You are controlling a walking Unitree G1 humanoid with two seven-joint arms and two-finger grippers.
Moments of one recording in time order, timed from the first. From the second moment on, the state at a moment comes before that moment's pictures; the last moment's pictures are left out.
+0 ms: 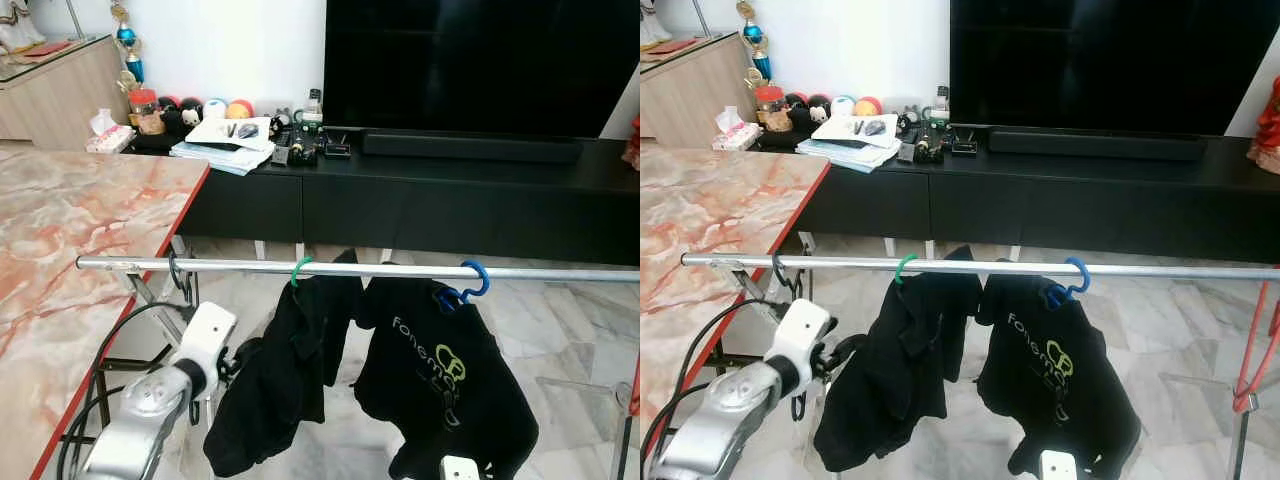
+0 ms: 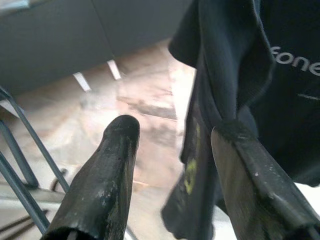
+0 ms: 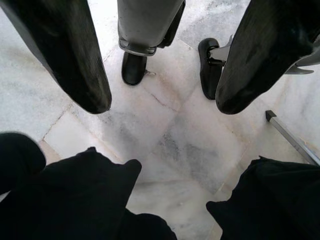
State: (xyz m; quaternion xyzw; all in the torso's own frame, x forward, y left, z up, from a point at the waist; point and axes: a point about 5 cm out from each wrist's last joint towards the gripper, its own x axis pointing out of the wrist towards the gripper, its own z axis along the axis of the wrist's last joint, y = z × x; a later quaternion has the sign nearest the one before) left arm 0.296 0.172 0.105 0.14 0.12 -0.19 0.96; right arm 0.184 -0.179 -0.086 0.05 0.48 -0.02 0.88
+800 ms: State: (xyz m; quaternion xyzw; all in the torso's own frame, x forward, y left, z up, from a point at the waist) left arm 0.323 0.145 0.098 0.17 0.15 -0.26 0.94; right arm 0.185 -0.179 -0.085 0.05 0.48 -0.02 0.88
